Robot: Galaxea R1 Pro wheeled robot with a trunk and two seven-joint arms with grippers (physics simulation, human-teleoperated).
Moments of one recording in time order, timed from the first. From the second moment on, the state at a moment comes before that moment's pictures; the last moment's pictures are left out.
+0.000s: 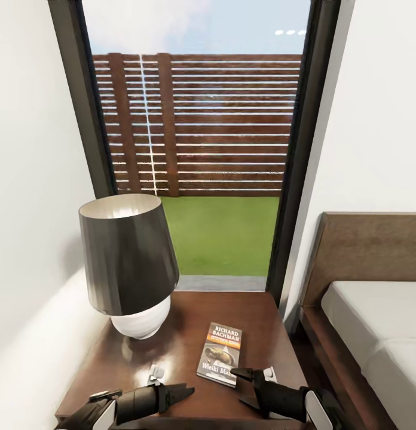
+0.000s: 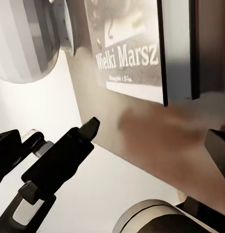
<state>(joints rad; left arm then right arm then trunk) -0.51 0.06 -0.15 -0.28 0.34 0.16 -1.24 -0.39 0.00 -0.25 -0.57 -0.40 0.94 0.81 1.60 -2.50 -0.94</state>
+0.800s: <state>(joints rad) -0.51 0.06 -0.15 -0.28 0.34 0.16 -1.24 -0.39 0.01 -0.25 -0.57 -0.39 0.93 0.81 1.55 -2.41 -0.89</state>
